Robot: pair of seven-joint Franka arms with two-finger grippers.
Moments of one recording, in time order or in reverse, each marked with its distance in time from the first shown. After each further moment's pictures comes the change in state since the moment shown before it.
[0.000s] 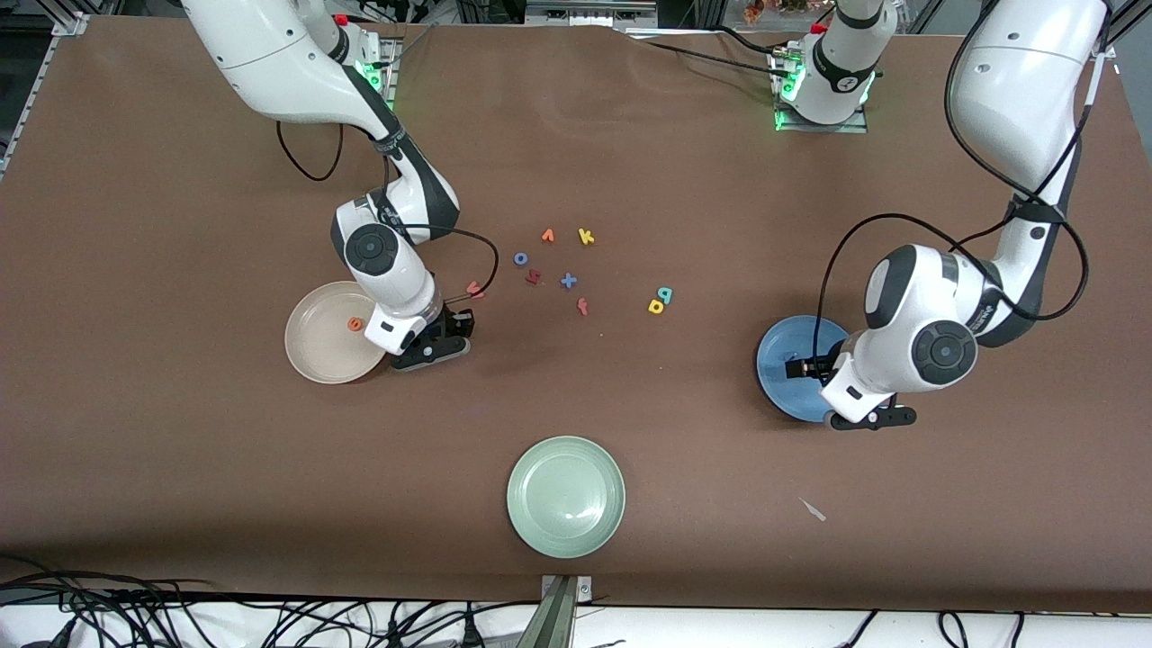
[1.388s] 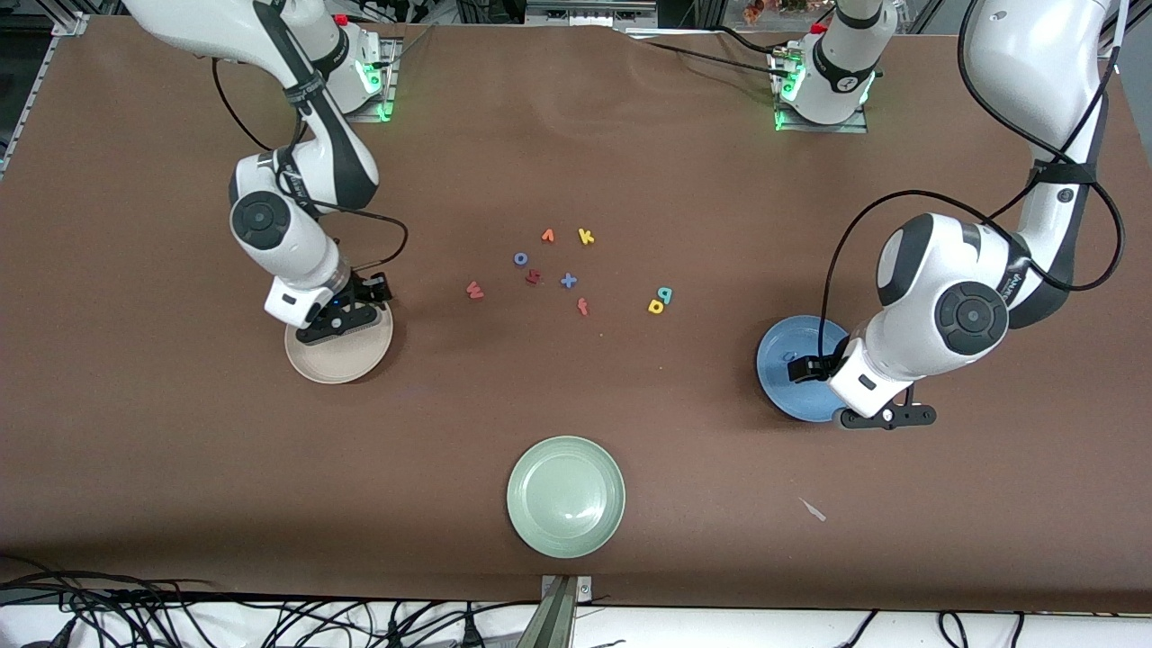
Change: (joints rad) left arm -0.006 -0.074 -0.032 0.030 0.000 0.000 0.001; right arm -0.147 -0.287 0.018 -0.228 0.001 -0.189 -0.110
